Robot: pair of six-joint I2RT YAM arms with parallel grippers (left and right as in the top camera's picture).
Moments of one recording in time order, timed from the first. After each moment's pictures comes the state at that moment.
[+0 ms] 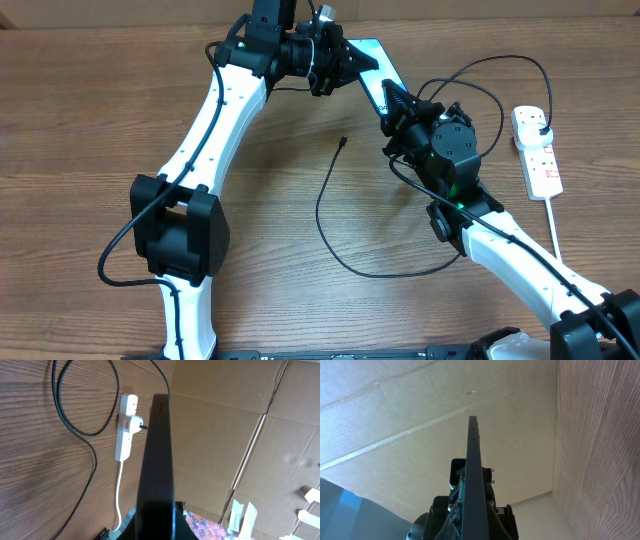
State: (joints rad) left arm -0.32 2.14 2.01 -0.59 0.99 -1.09; right arm 0.40 1.44 0.76 0.58 0.00 1.94
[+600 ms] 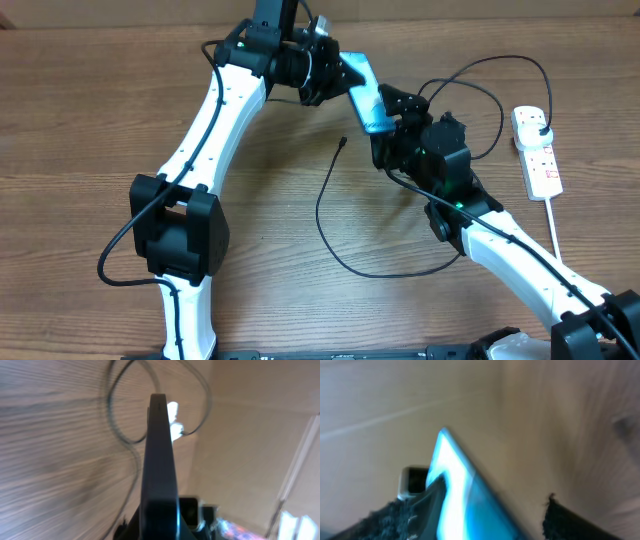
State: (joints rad) left arm -0.31 2.14 2.01 -0.77 0.86 -0.85; right arm 0.40 1.44 0.77 0.33 -0.04 1.80
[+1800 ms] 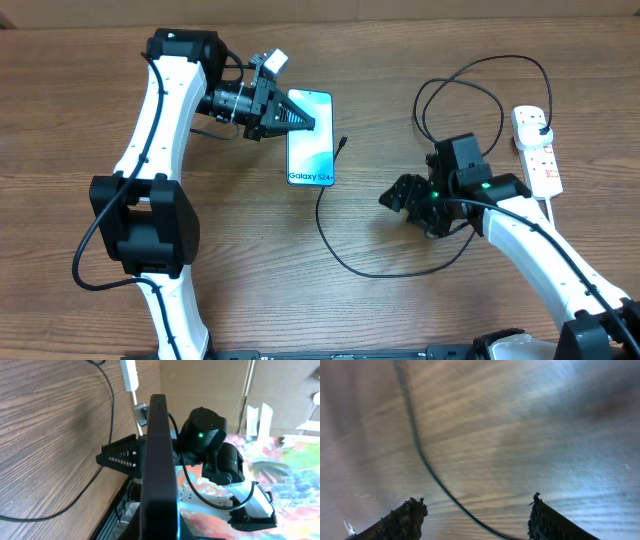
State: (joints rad) left arm -0.09 2.14 2.01 -1.67 1.28 0.28; right arm 0.26 1.43 0.89 -0.67 -0.42 0.71
